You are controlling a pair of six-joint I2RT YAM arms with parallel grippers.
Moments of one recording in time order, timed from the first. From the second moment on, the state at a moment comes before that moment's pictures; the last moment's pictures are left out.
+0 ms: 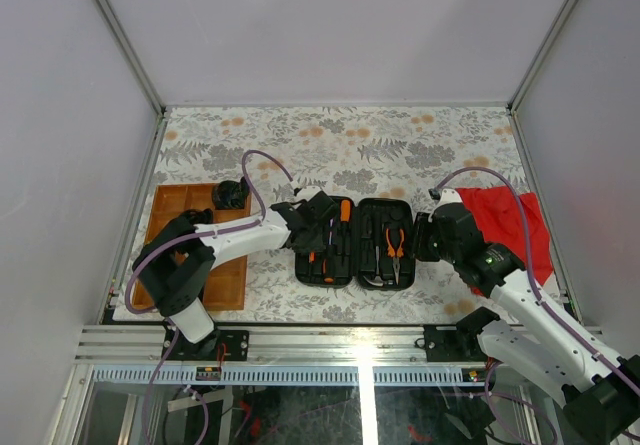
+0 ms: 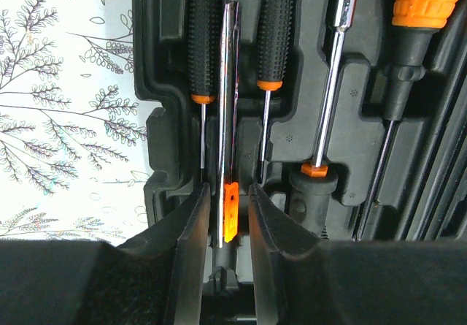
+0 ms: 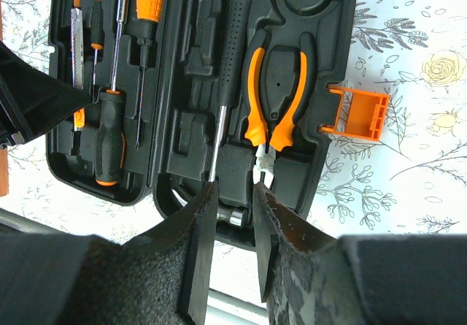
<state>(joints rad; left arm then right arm) -0.83 1.67 1.02 -0.54 -0.25 -0.83 0.54 0.79 0.62 -0.56 0.03 0.55</state>
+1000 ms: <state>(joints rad) -0.83 1.65 1.04 -0.56 -0.27 -0.82 0.54 0.80 0.62 -0.56 0.02 0.55</state>
